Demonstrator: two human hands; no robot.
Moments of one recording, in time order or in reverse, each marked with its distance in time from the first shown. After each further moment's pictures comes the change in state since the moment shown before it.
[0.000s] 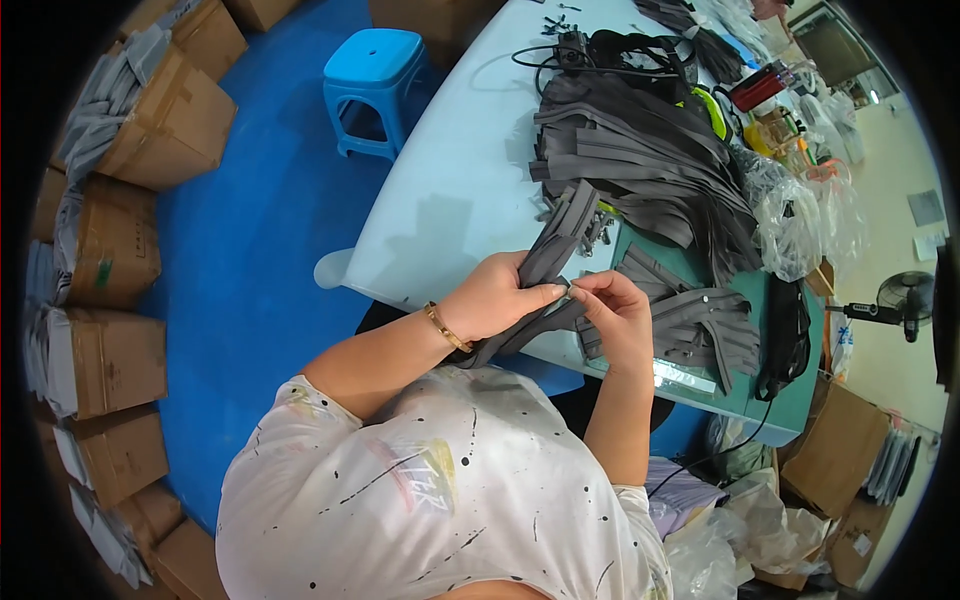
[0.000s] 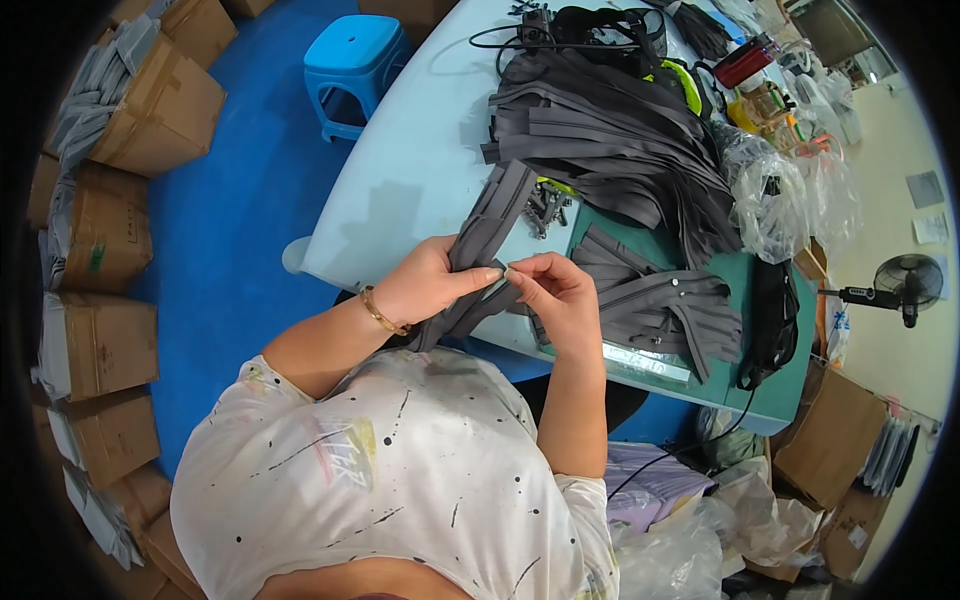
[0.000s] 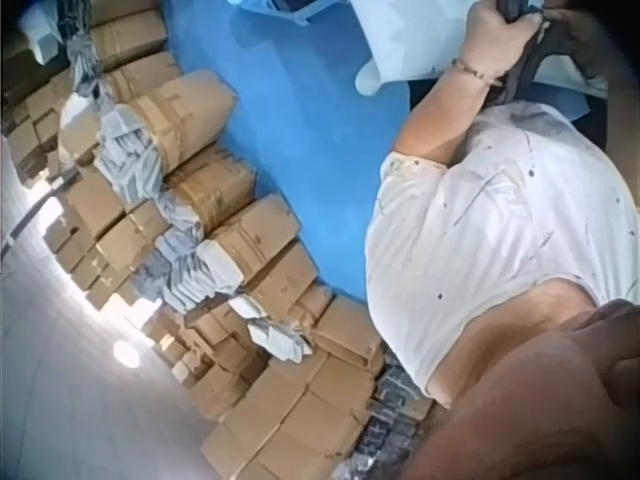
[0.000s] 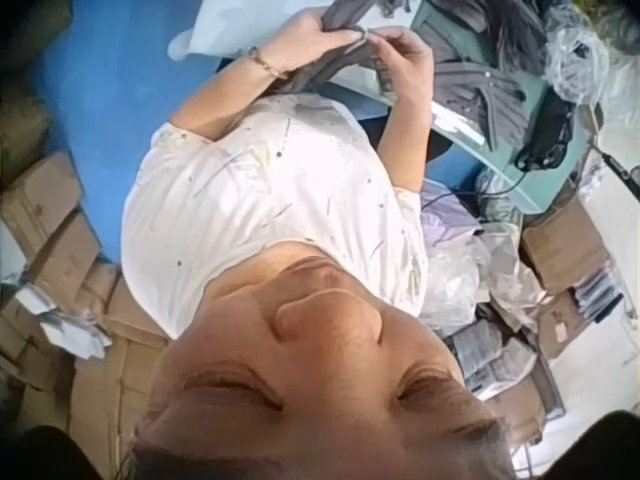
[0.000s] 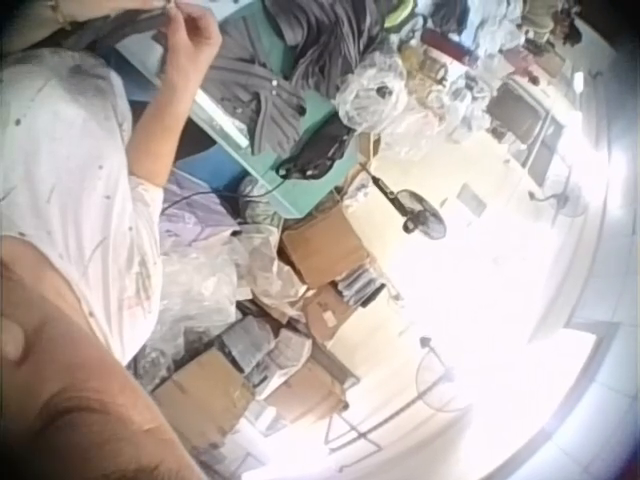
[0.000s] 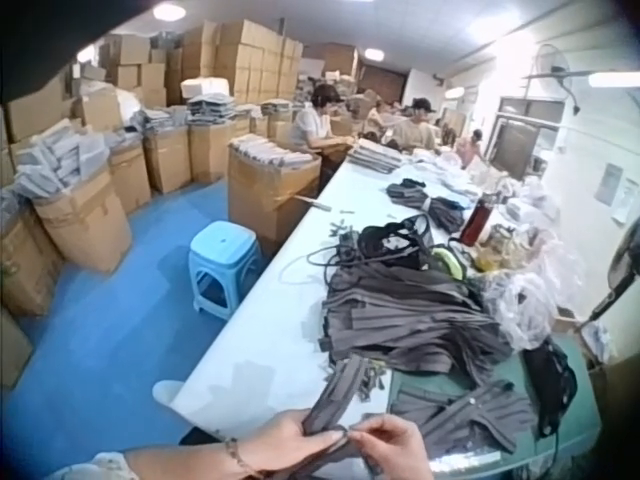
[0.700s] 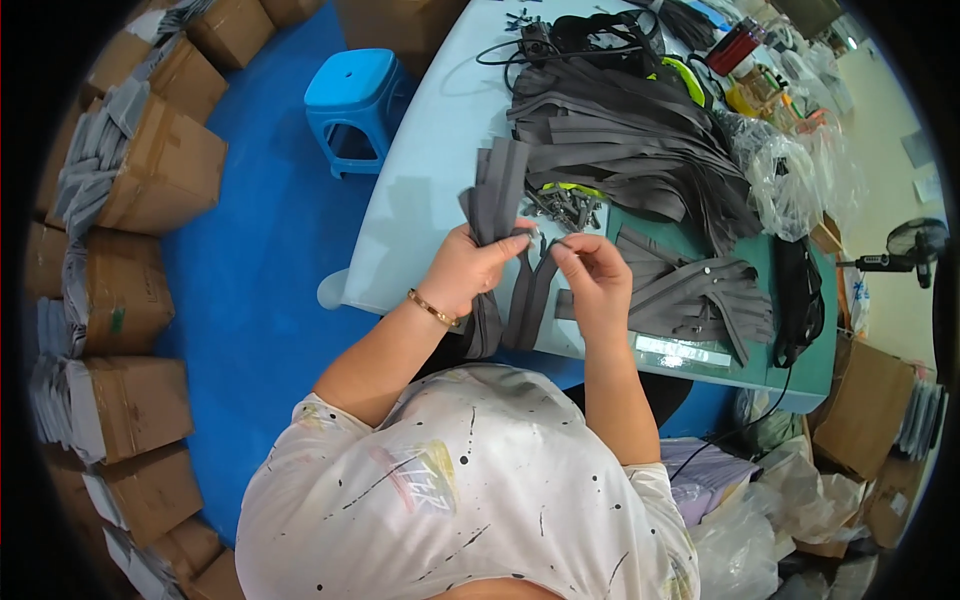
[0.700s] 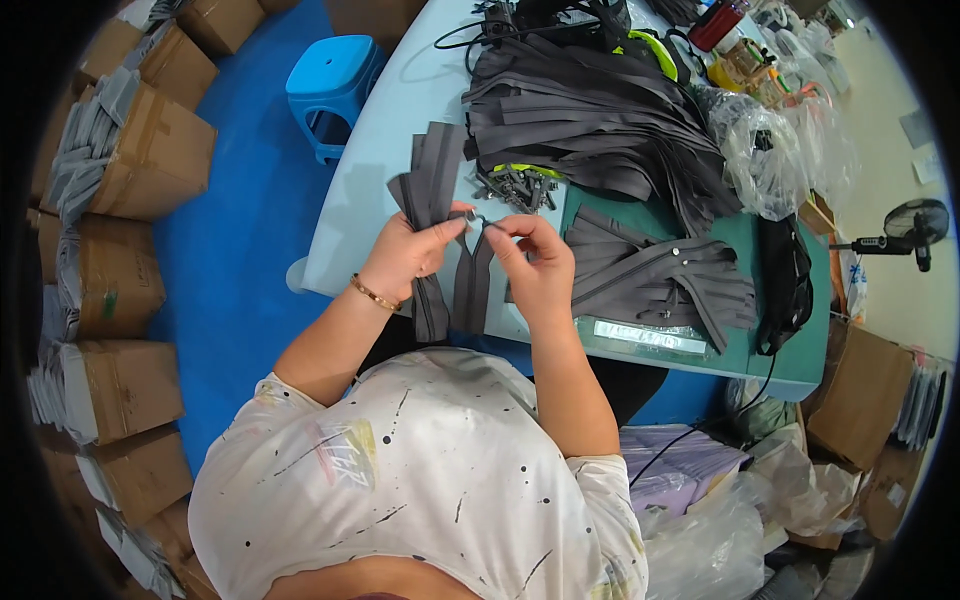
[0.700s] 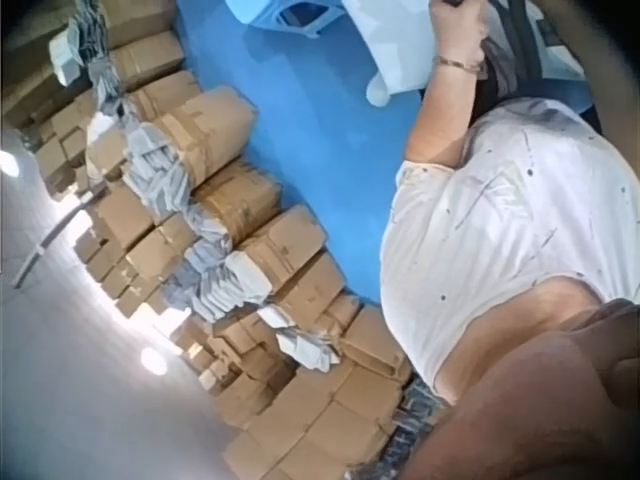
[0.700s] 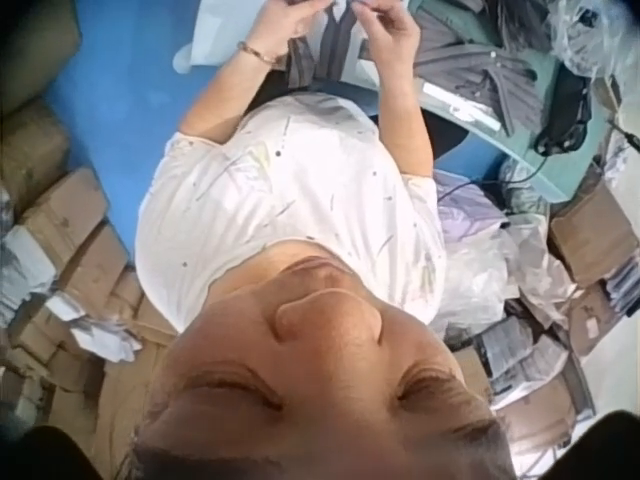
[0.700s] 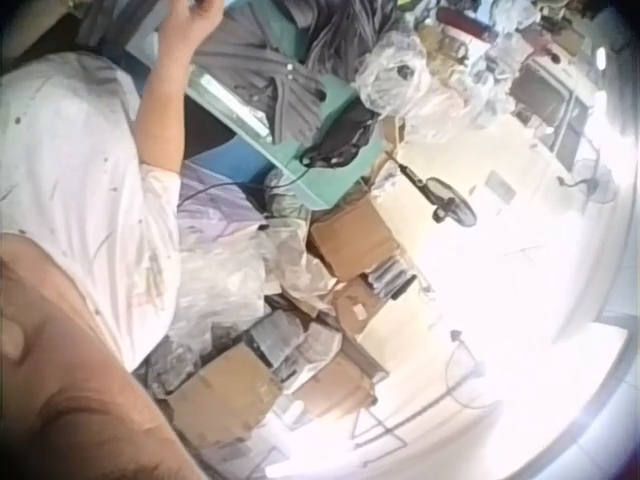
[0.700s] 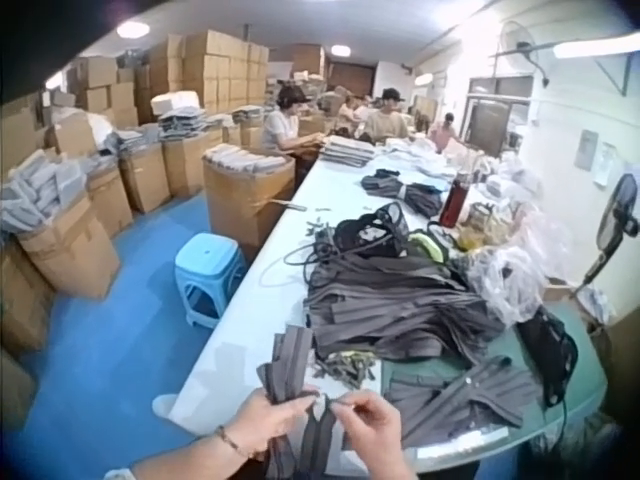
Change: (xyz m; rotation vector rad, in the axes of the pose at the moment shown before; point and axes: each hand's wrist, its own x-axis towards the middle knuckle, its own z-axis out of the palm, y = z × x) left_hand 0.018 -0.003 -0.020 -0.333 0.123 -0.083; right_hand 0.020 0.027 0.021 -0.017 0.214 -0.318
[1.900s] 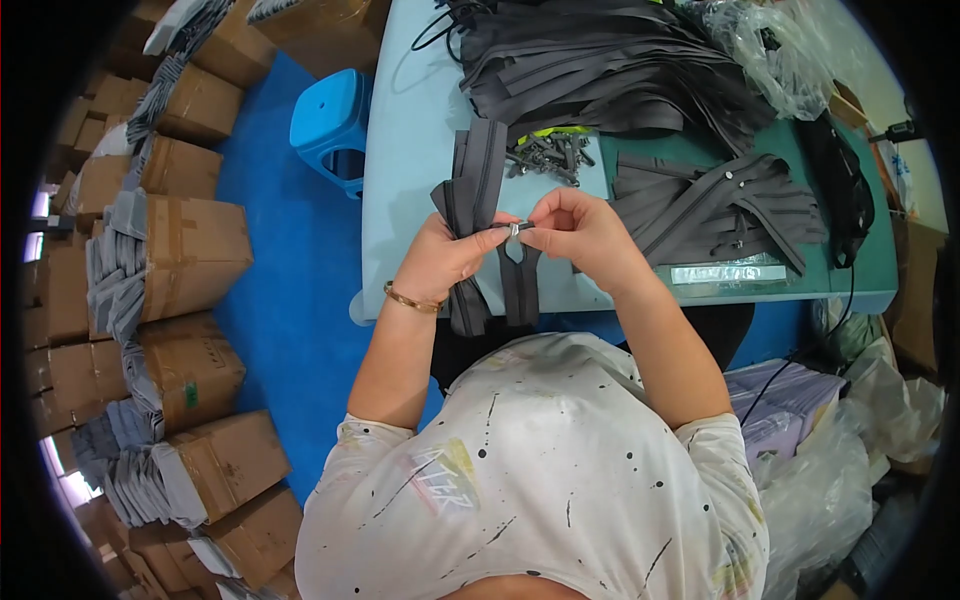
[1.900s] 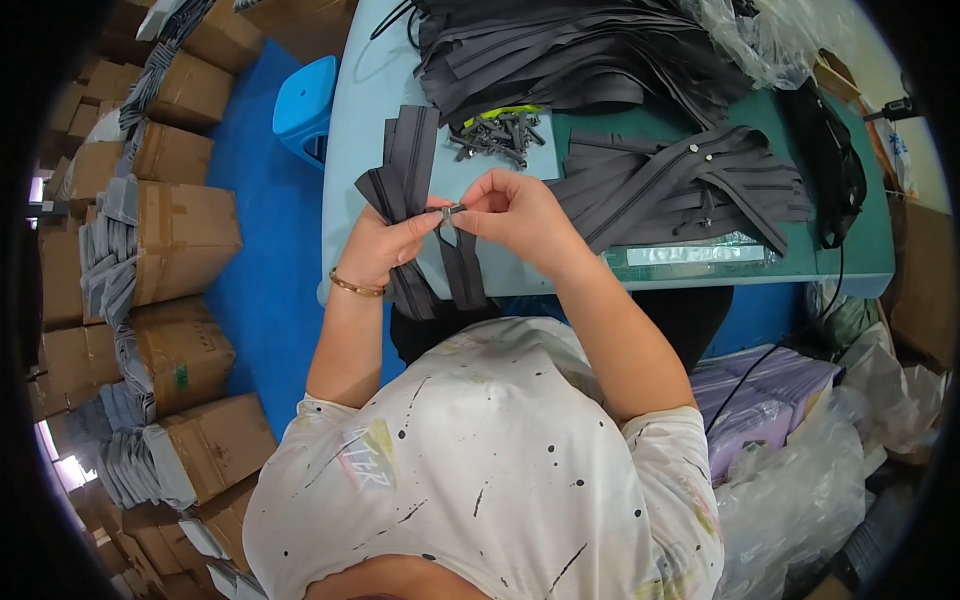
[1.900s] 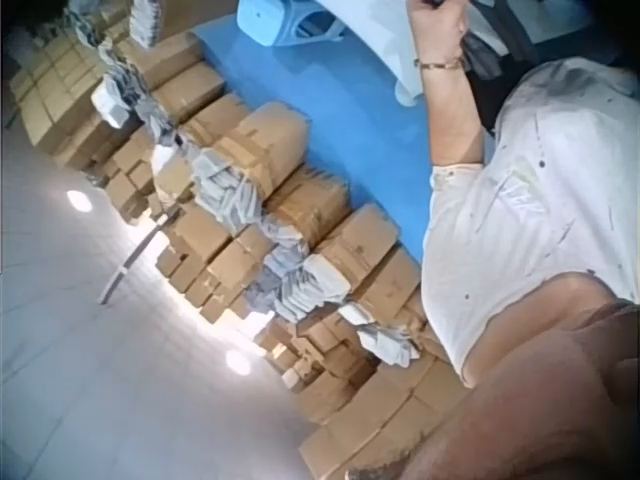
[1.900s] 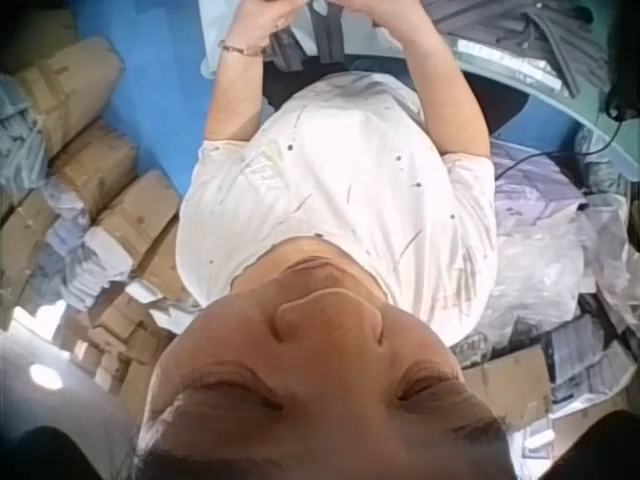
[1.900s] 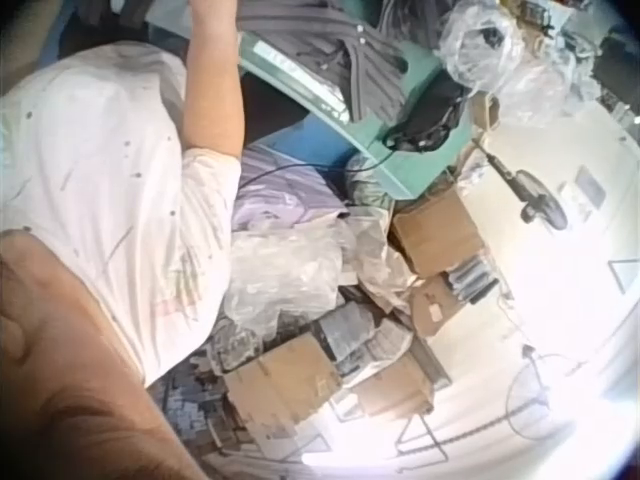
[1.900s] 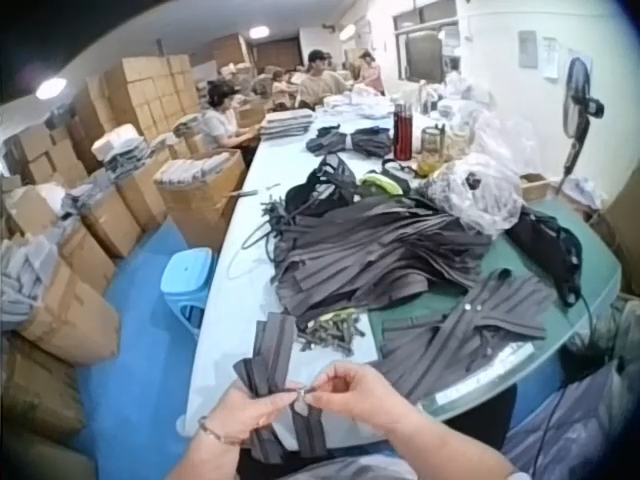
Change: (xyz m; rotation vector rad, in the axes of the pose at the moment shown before) left_hand -0.002 0.014 -0.014 0.341 -0.141 -0.029; right_hand 0.003 -0.015 -0.006 0.125 -0.231 0.420
